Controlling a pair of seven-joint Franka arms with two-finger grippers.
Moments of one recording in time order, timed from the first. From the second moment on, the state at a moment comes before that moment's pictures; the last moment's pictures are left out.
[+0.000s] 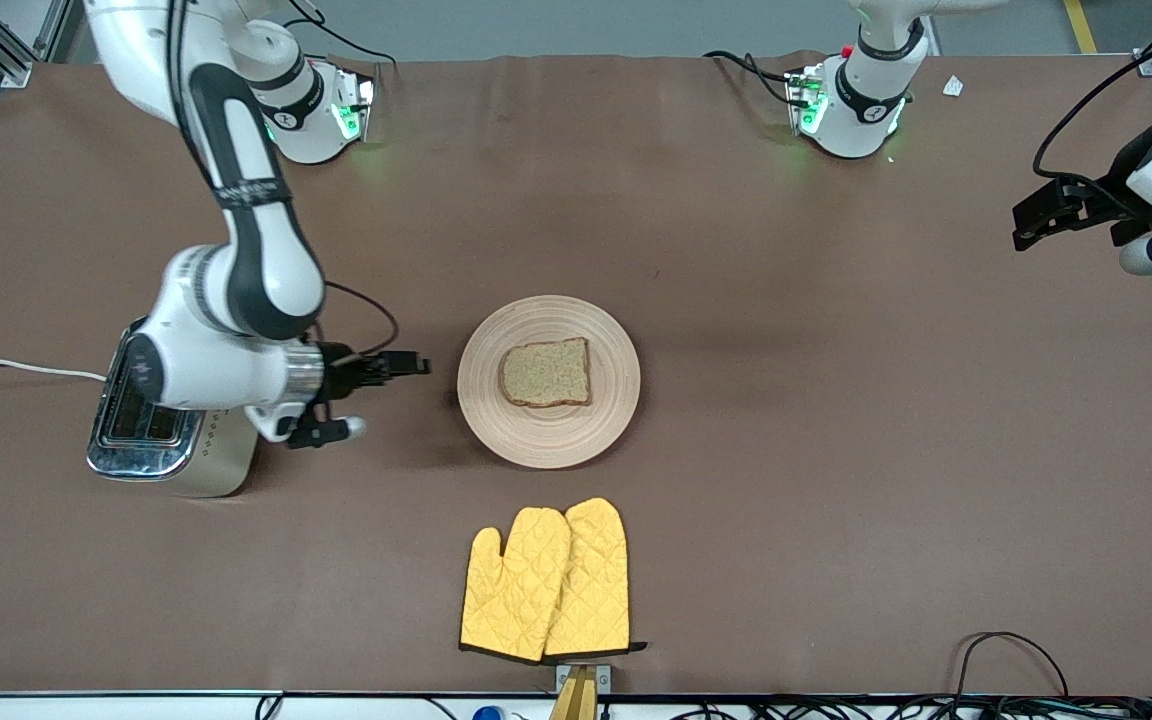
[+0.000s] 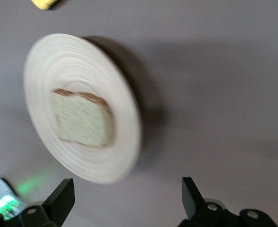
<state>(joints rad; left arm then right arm) -0.01 0.04 -0.11 -1.44 0.06 1.40 -0.12 0.62 0.47 -0.48 -1.70 0.70 1.79 -0.26</state>
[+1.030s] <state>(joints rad) 0.01 0.42 -0.11 -1.46 -0.41 1.62 0.13 0.48 0.38 -0.69 -1.28 0.27 1.59 -0.26</state>
